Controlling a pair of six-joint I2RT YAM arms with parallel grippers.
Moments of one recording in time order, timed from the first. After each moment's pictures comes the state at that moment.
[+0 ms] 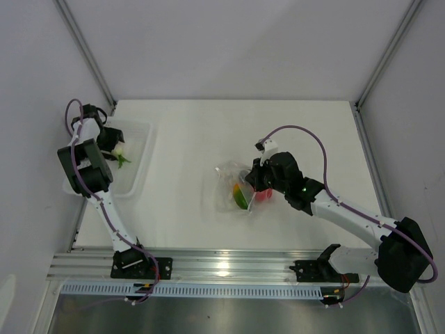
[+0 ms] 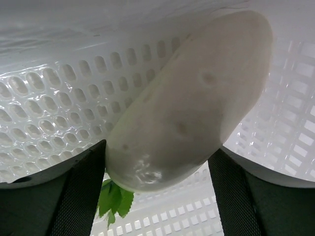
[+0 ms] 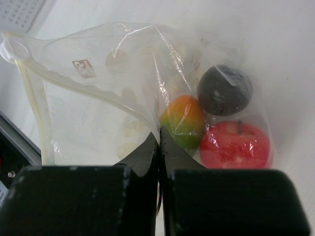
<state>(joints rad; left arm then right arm) 0.41 2.24 1.83 -0.83 -0.02 -0.97 0.73 1.22 0.79 -0.05 -0.04 0.35</state>
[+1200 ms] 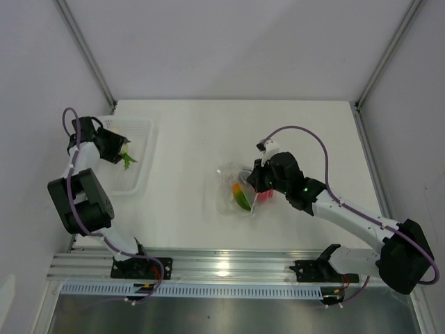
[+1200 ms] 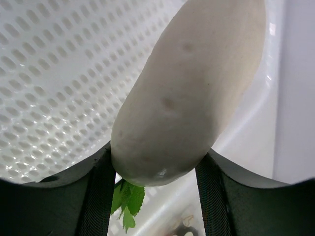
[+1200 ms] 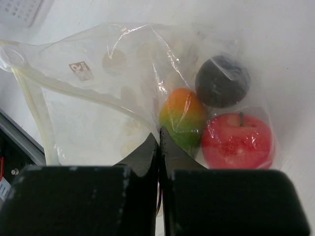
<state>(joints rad) 0.42 1.72 1.26 -0.47 0.23 -0.84 0.73 1.20 0.79 -0.09 -0.03 0.37</state>
